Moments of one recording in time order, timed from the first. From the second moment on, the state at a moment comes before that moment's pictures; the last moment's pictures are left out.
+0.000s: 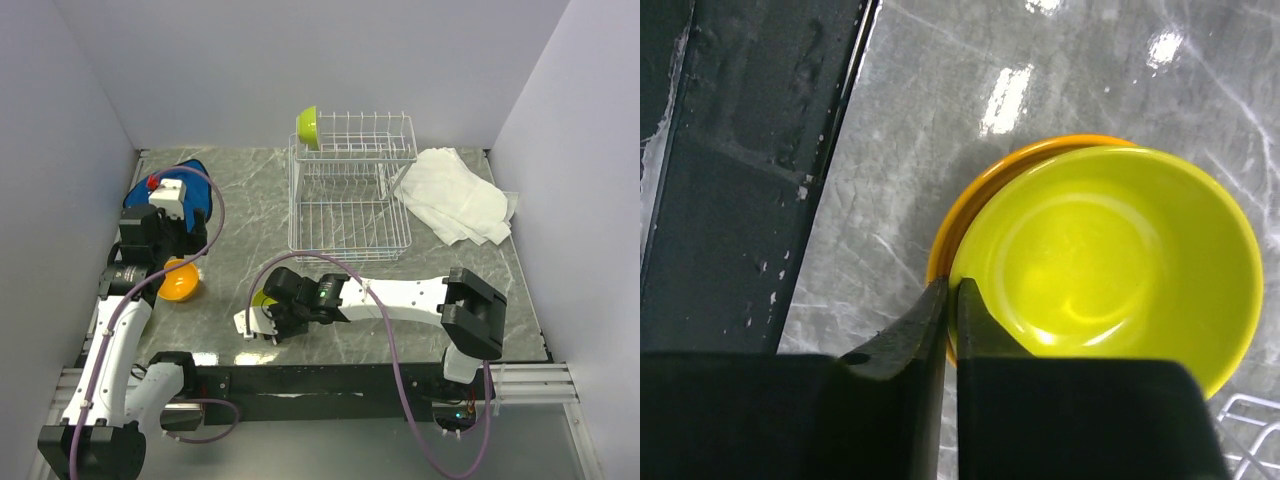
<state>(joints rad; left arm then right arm) -0.02 0.85 0.87 -0.49 0.02 0.04 1.23 1.70 1.17 -0.45 -0.27 -0.67</state>
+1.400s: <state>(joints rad) -0.02 1.07 1.10 -0.43 0.21 0.12 0.49 1.61 1.93 -0.31 -0.61 0.00</state>
